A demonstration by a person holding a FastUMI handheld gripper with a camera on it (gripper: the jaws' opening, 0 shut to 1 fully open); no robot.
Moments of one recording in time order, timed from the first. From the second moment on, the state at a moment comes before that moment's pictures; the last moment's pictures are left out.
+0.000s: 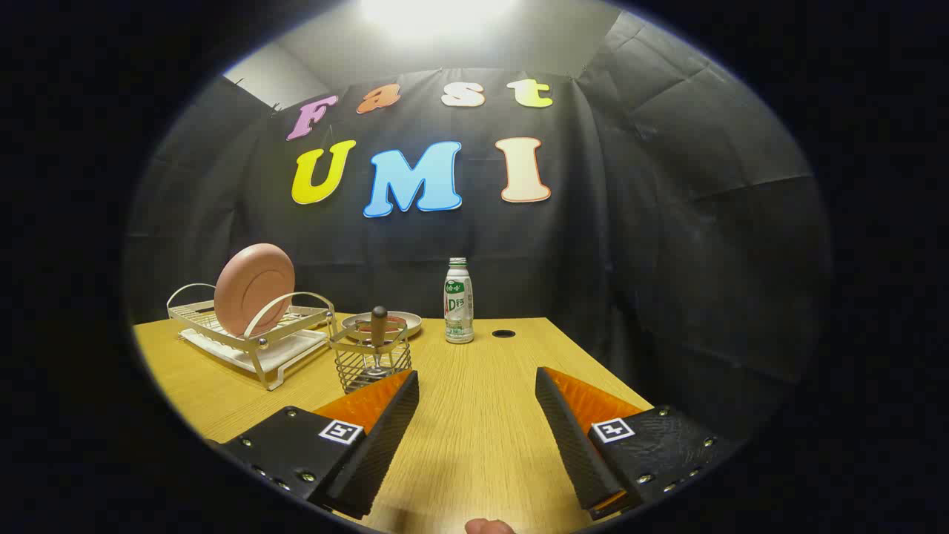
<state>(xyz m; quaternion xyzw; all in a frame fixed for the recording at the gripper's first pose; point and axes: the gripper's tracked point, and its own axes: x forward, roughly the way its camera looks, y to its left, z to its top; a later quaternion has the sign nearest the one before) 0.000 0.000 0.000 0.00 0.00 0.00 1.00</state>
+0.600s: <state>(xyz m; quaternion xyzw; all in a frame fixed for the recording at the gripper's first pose) 0.069 -0.017 0.058 0.01 -0.01 -0.03 1.00</state>
